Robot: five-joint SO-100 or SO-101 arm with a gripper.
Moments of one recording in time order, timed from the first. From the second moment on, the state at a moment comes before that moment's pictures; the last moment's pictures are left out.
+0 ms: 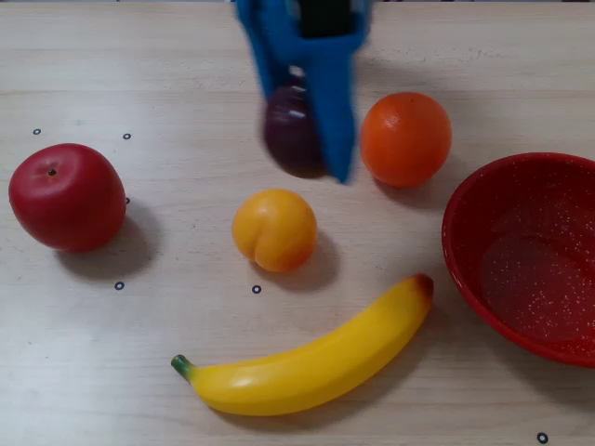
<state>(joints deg) -0.5 83.4 54.4 91.1 -23.6</state>
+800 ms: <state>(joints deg) -24.4 57.8 30.8 85.0 -13.4</state>
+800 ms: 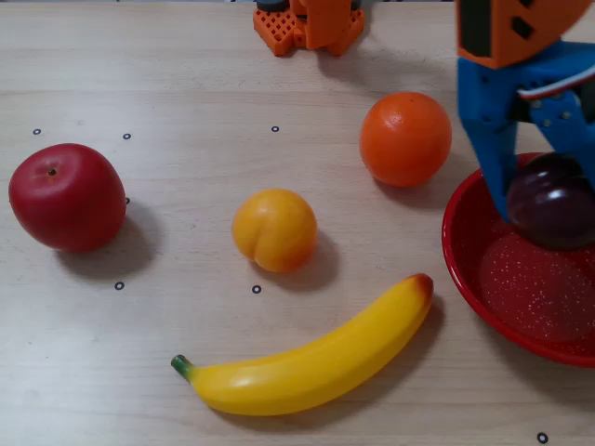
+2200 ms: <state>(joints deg) -30.1 37.4 14.9 101.2 -23.6</state>
